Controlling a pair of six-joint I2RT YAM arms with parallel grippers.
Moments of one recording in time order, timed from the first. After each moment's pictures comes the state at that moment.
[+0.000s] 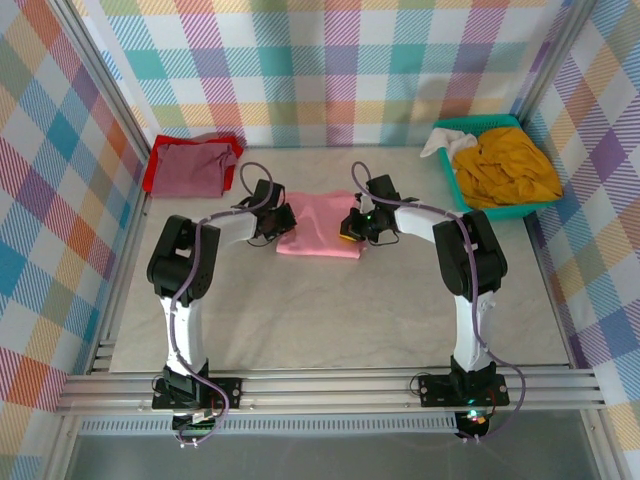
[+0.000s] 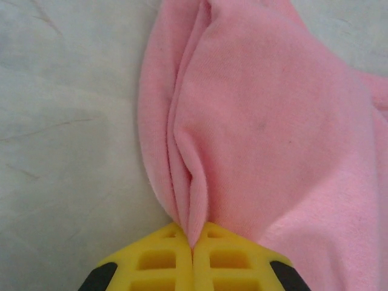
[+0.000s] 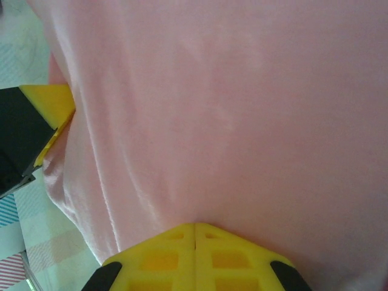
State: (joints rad) left arm -0.35 2.04 1.27 -0.13 0.15 -0.74; right arm 0.40 2.04 1.34 -0.31 -0.55 0.62
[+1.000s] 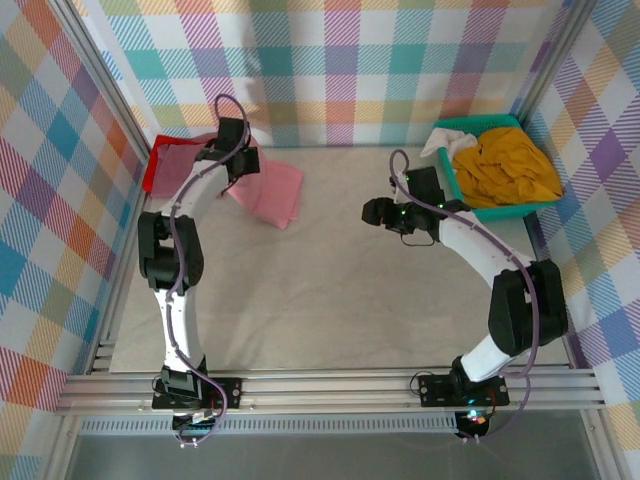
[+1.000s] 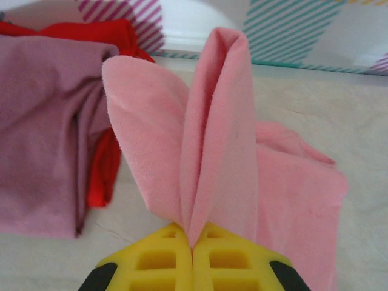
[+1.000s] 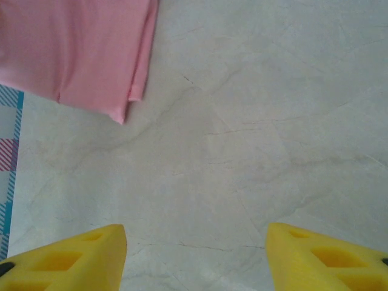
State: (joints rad) left arm -0.16 2.13 1.89 -0.54 -0.15 -0.20; right arm 0.33 1.58 1.15 -0.41 -0.41 0.49
